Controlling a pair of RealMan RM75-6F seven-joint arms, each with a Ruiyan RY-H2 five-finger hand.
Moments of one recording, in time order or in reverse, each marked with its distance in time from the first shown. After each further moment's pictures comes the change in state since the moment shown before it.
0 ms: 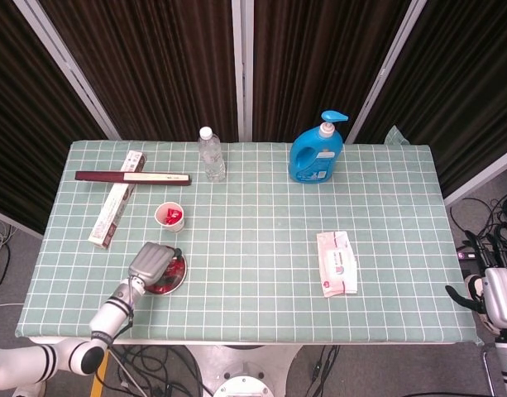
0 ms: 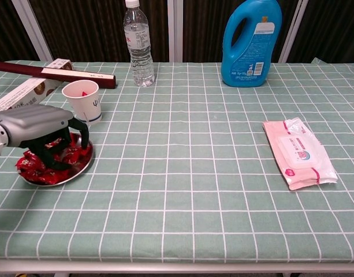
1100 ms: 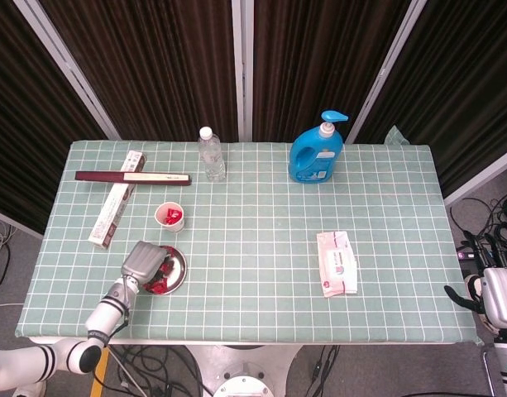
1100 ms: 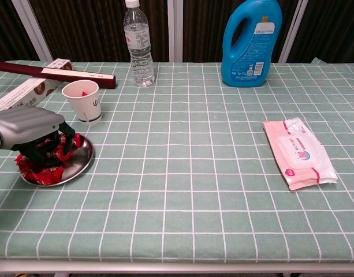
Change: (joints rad) left arm 0.014 -0.012 0.015 0.058 -0.010 -0.001 0.066; right arm 0.001 0.003 -0.001 -0.013 -0.005 0.000 -0.008
